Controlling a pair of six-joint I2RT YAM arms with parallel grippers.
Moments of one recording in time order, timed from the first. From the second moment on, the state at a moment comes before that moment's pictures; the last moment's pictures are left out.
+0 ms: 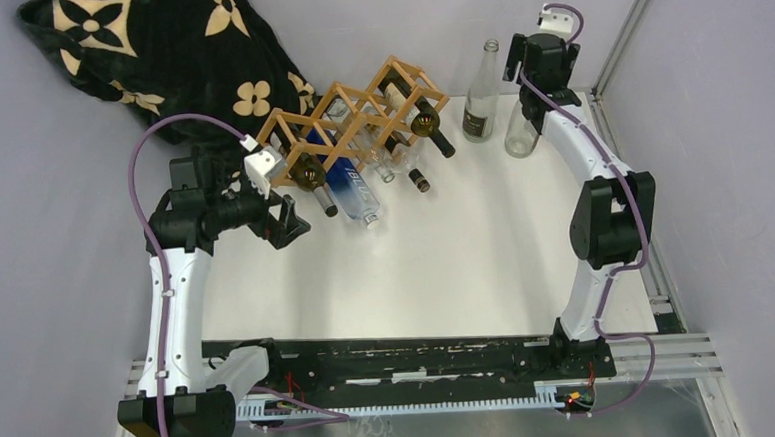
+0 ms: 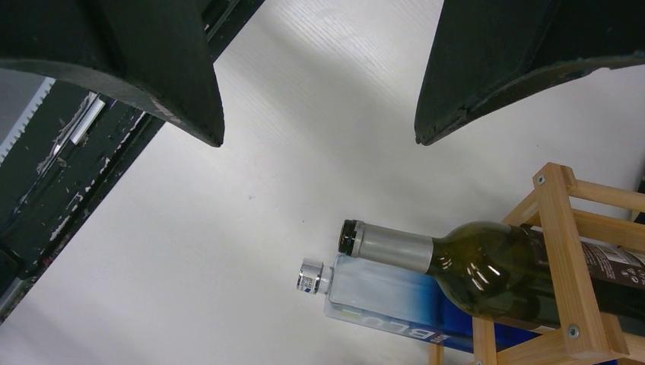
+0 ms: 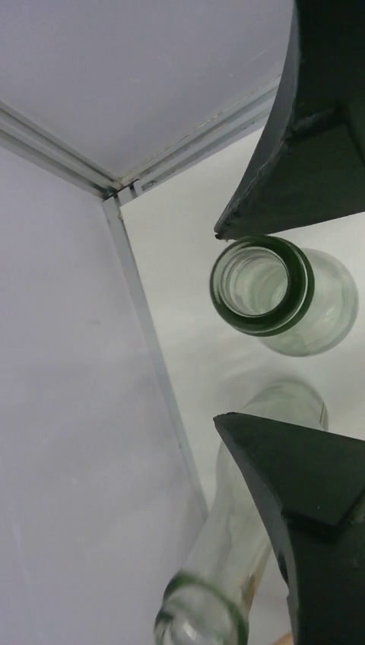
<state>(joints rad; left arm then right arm) 0.05 1.05 1.22 -0.98 0.76 0.57 0.10 1.94 1.72 -0.06 0.46 0.13</state>
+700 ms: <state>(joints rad) 0.05 1.11 1.31 -0.96 0.55 0.50 0.38 1.29 1.42 -0.14 0.39 0.19</state>
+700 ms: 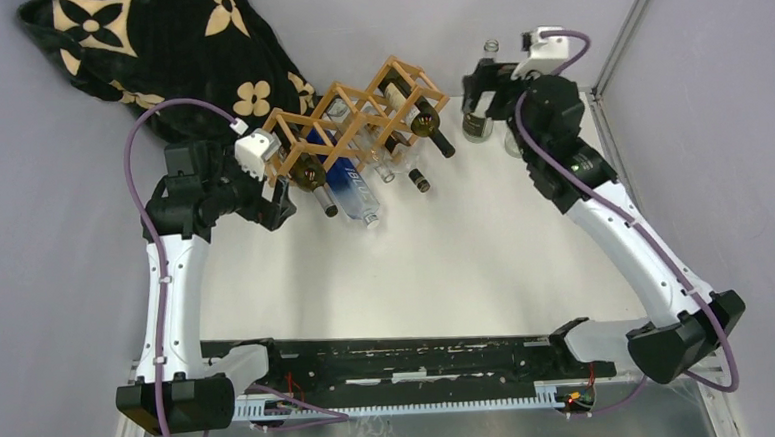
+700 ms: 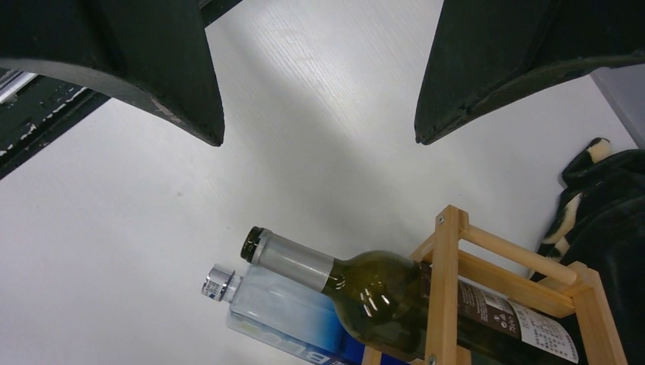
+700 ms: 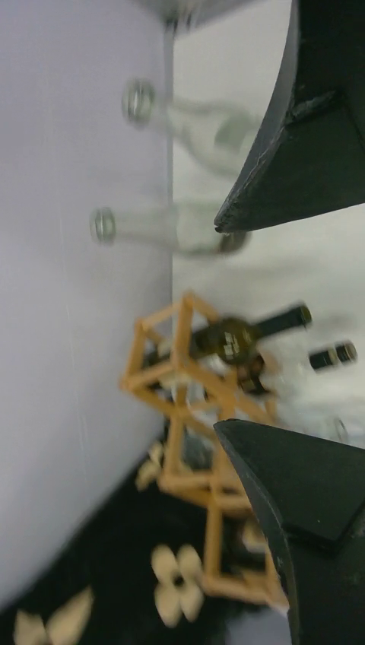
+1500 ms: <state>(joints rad) 0.06 1.03 1.18 -0.91 0.36 0.62 0.87 1.93 1.69 -0.31 -0.16 0.37</state>
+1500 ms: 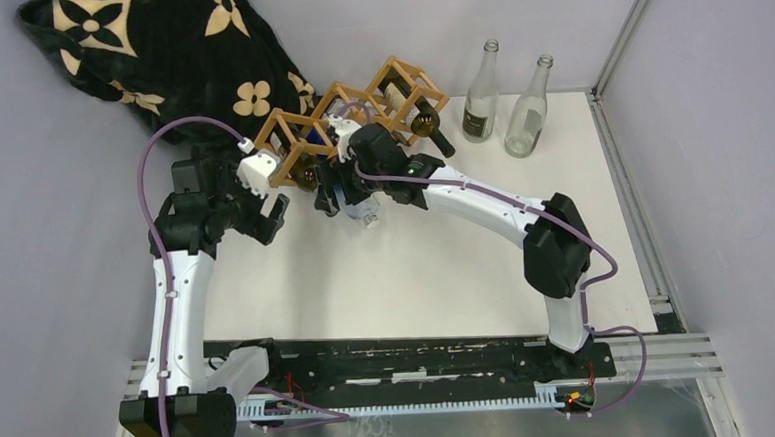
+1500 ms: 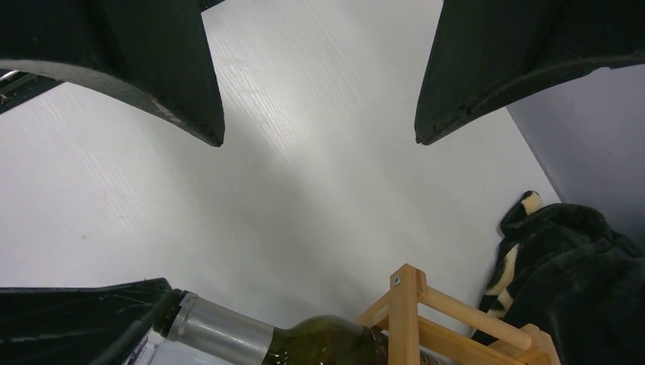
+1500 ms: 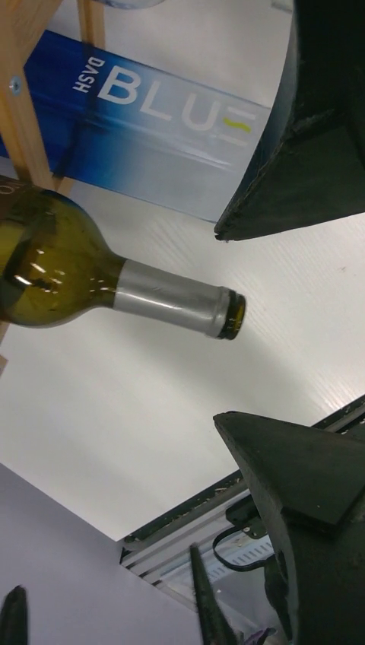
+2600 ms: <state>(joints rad) 0.06 0.95 1.11 -0.95 0.47 0.74 0.84 2.24 1.93 -0.28 -0.27 0.58</state>
